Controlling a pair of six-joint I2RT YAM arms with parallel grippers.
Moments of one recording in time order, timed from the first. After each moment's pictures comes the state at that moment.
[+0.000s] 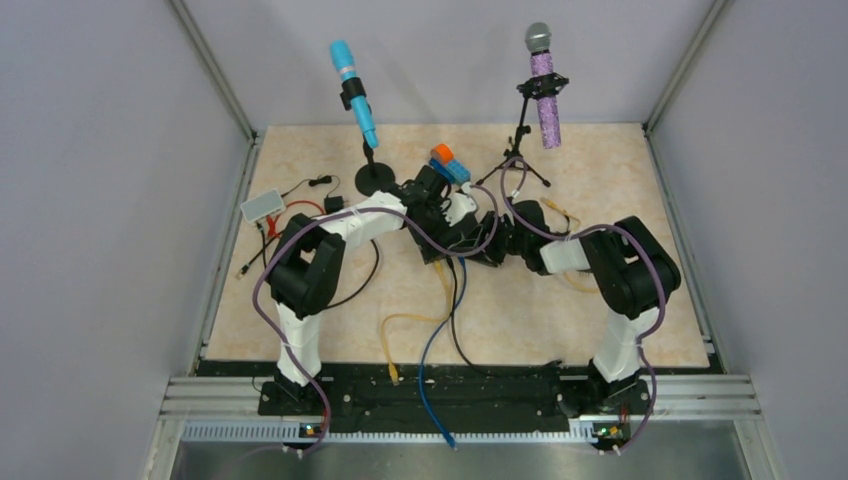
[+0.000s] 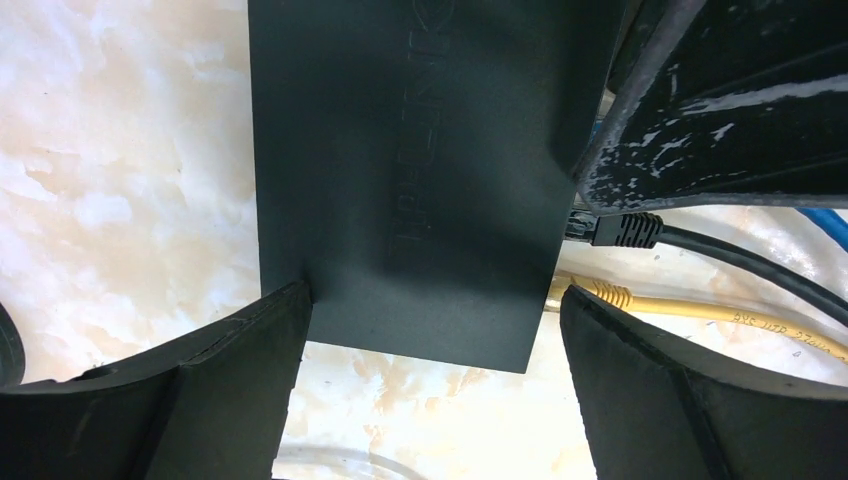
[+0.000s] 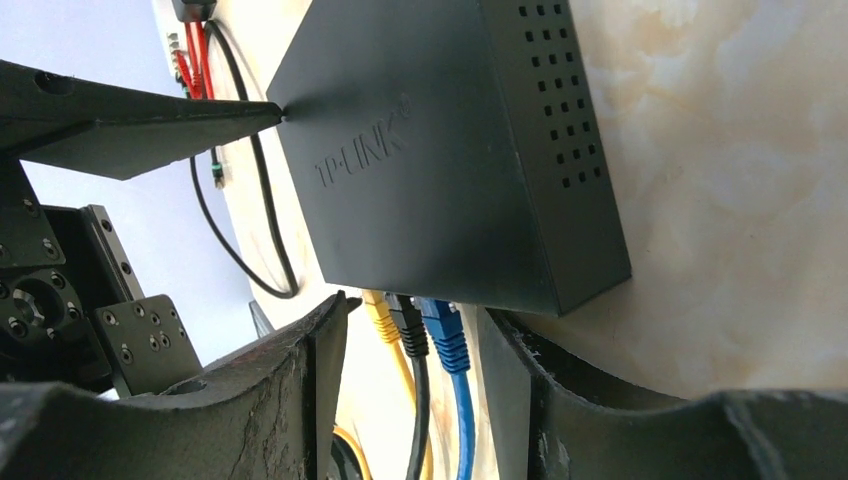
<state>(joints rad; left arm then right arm) -0.62 1.98 1.46 -0.58 0.14 0.47 0.42 1.85 0.76 0.47 -0.48 1.00</state>
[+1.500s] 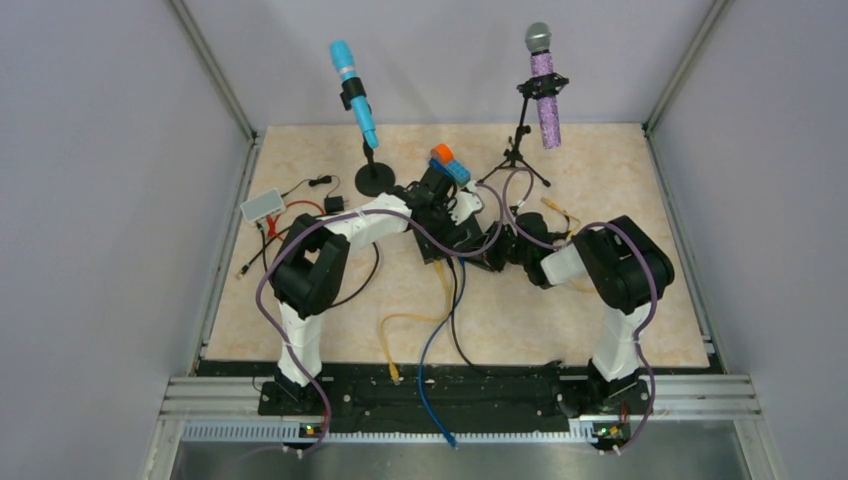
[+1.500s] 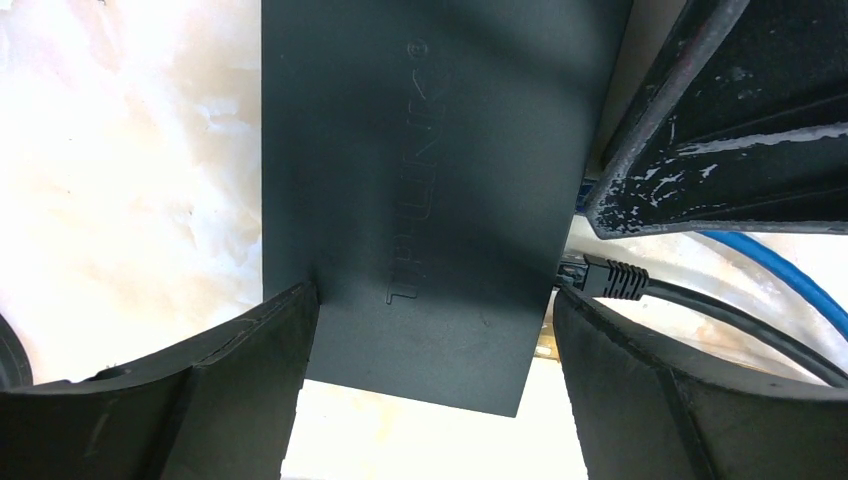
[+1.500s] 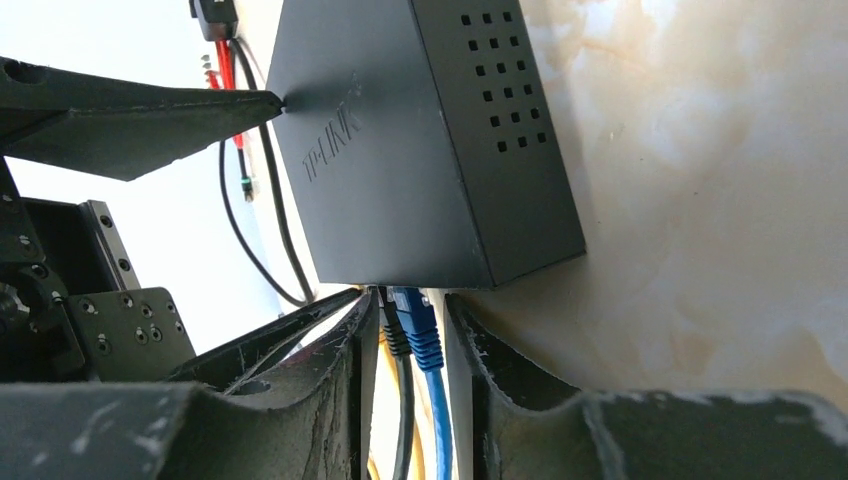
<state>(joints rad) -0.64 2.00 1.47 -0.52 0.13 0.43 0.42 1.90 0.67 0.69 -0.48 1.10</state>
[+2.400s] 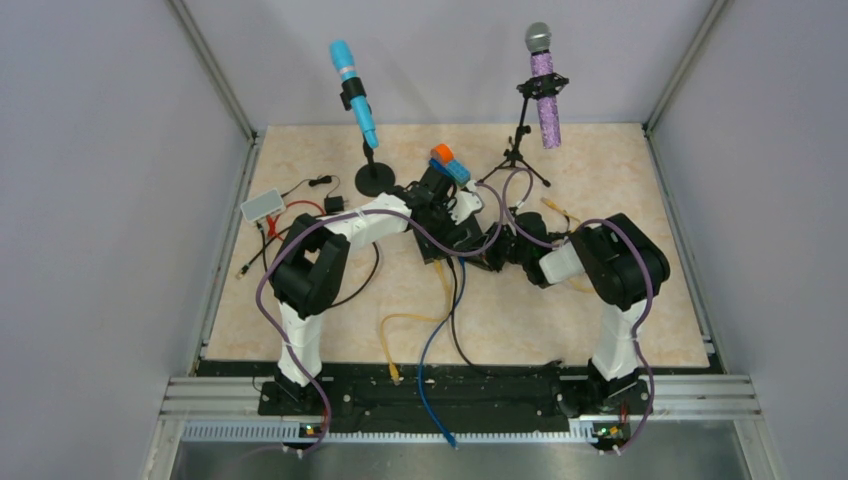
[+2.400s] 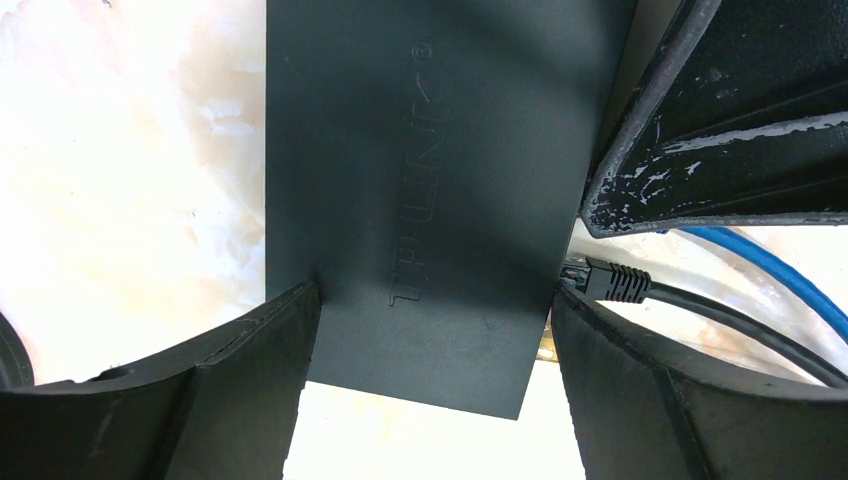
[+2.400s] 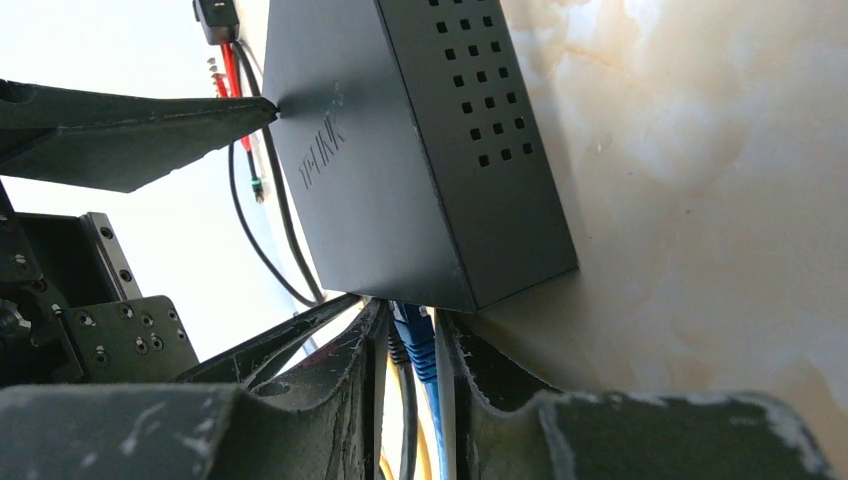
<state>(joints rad) -0.64 2.00 1.46 -0.51 0.13 0.43 0.42 1.93 0.68 0.72 -0.50 1.15</state>
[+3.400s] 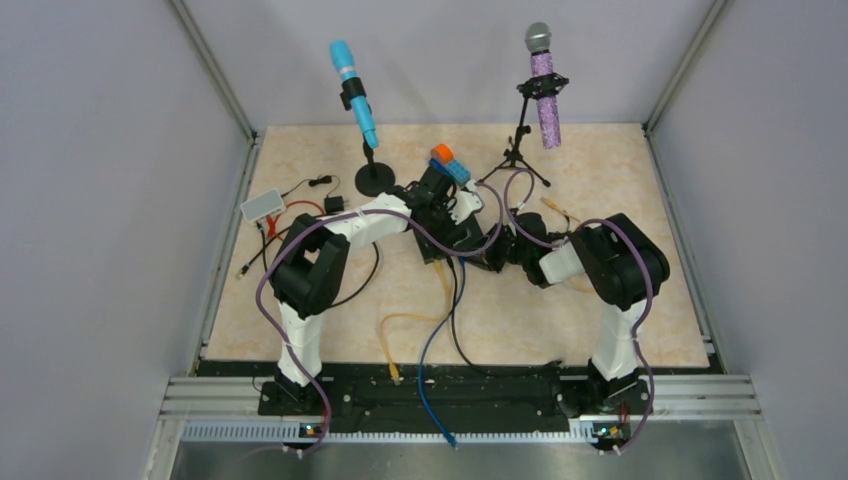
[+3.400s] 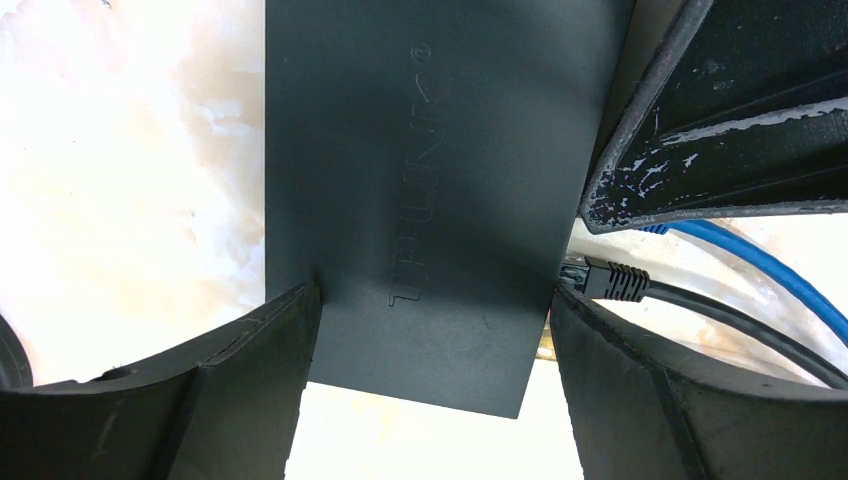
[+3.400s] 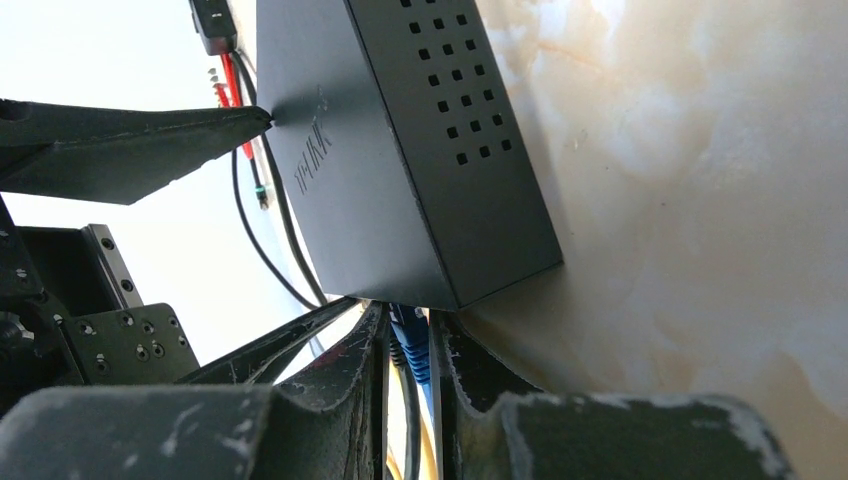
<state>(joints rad) -0.64 2.00 1.46 -0.51 0.14 0.43 0.42 1.93 0.68 0.71 -0.49 1.18</state>
